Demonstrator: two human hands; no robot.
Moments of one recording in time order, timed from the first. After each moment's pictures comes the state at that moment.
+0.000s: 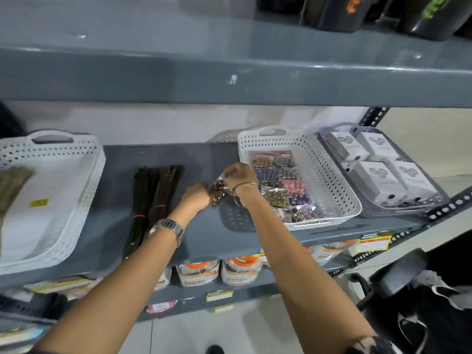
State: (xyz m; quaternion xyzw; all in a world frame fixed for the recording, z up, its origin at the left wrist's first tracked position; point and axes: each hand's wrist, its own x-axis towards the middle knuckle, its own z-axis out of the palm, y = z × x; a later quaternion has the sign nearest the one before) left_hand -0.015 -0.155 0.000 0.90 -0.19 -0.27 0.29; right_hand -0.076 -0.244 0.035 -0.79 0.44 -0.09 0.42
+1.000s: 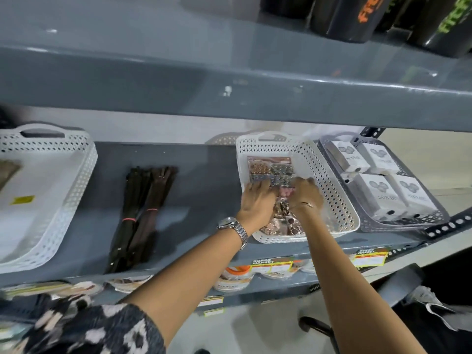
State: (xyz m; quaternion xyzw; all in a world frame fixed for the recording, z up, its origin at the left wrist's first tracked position) left_hand -0.097 -0.244 0.004 0.84 -0.54 -0.02 0.12; right_hand -0.158 -0.336 0.024 -0.84 0.54 -0.02 0.10
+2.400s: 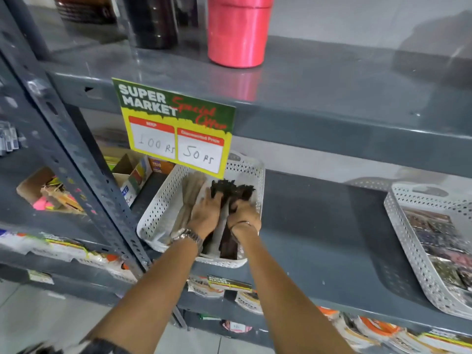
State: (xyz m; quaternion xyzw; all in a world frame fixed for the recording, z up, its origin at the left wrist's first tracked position) left_hand 0.172 0.137 -0.013 0.96 -0.21 -0.09 0.16; right_hand 0.111 0.060 0.016 -0.89 0.31 0.03 0.33
